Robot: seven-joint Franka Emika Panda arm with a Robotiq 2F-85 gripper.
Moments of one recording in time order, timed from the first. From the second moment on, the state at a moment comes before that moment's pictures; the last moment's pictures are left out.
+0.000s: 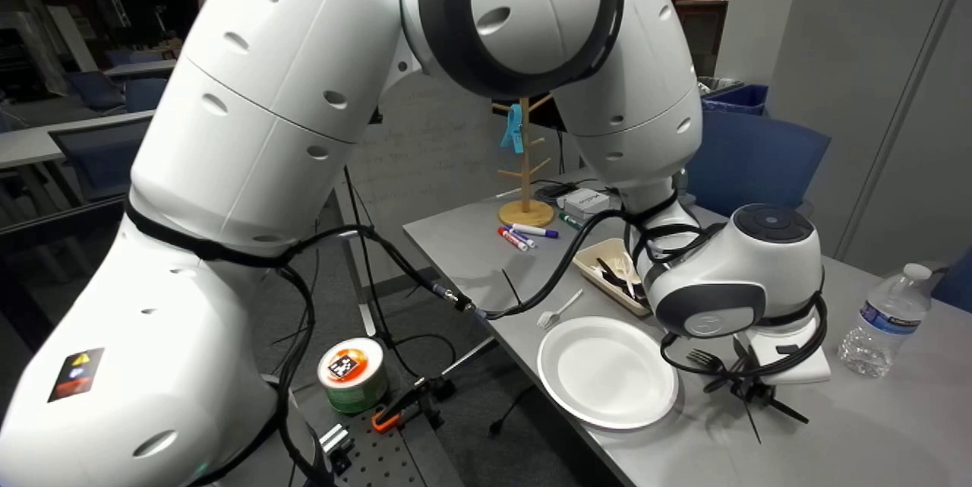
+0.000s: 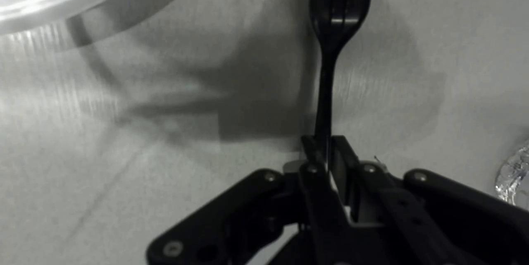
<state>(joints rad) -0.18 0.68 -0.08 -2.02 0.38 3.02 0.91</state>
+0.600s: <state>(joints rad) -0.18 0.68 -0.08 -2.02 0.38 3.02 0.91</state>
